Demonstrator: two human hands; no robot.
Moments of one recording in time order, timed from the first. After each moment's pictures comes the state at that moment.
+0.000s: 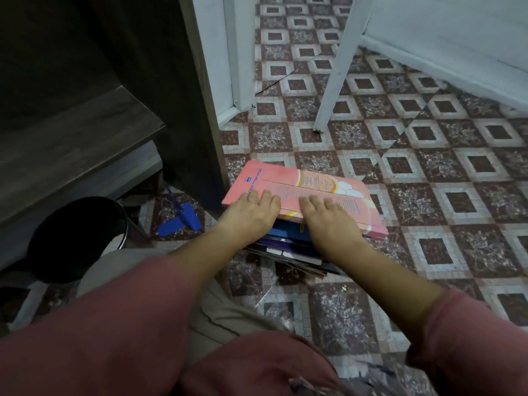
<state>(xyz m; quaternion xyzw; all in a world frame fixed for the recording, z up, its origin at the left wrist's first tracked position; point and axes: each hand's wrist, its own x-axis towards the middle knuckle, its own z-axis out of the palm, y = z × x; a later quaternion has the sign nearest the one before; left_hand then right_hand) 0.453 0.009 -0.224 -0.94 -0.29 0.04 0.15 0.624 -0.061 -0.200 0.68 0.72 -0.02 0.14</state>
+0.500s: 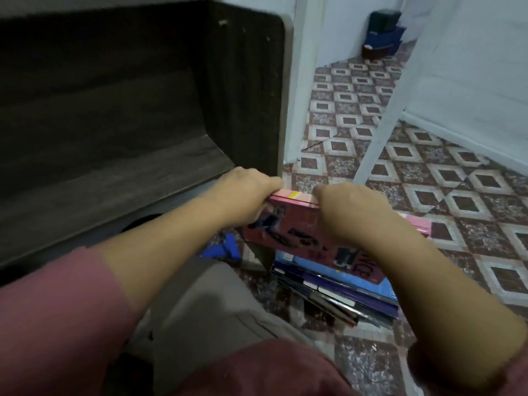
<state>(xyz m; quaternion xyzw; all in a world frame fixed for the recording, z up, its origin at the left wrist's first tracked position) 0.355 -0.003 -0.035 -0.91 -0.42 -0.02 0.02 0.531 -0.065 -0.002 0.67 0.74 -0.02 0.08</state>
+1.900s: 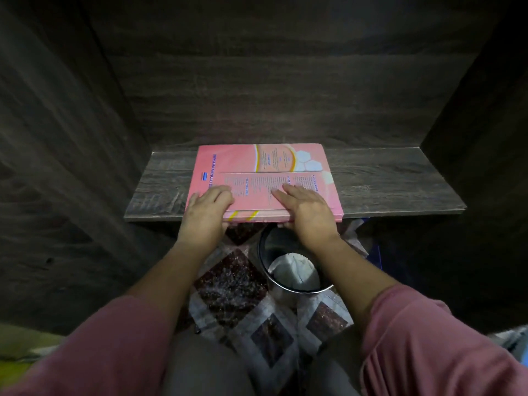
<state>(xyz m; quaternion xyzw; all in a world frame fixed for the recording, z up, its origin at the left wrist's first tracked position) -0.061 -0.011 -0.231 -0.61 -0.77 -0.19 0.06 0.137 0.113 -0.228 0.33 0.93 -0.11 -0.14</state>
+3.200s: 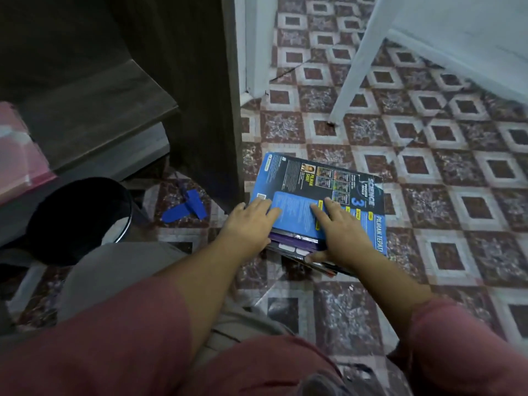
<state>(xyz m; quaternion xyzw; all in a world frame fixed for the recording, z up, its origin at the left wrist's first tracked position) 0.432 -0.002 -0.239 -0.90 -0.42 0.11 -0.09 0.640 -0.056 -0.262 0.68 0.70 -0.16 0.15</state>
